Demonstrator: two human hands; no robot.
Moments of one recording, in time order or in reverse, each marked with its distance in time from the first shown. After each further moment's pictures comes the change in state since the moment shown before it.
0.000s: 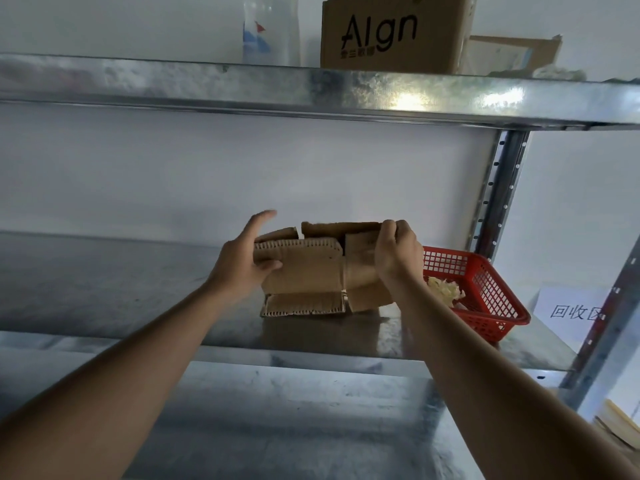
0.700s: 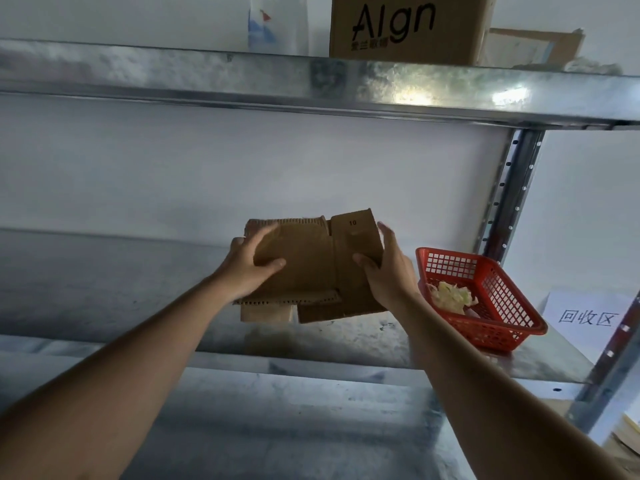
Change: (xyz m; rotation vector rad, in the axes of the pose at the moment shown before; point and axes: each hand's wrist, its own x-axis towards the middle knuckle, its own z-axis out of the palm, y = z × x) left_hand 0.014 -0.022 0.007 -0.103 -0.246 -0.335; right_hand 0.010 0.042 0.028 -0.160 -0.215 -0.214
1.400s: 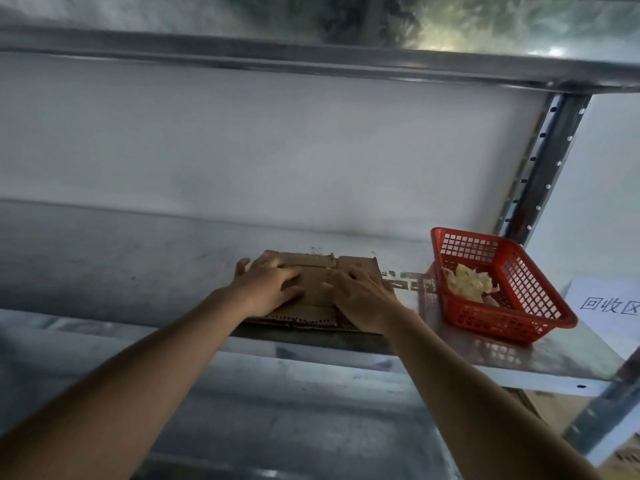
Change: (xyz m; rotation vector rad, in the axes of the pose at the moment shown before) left_hand -0.005 -0.027 0.052 0.781 -0.316 0.026; right_hand -0.029 0.027 0.052 -0.539 -0.642 -0.077
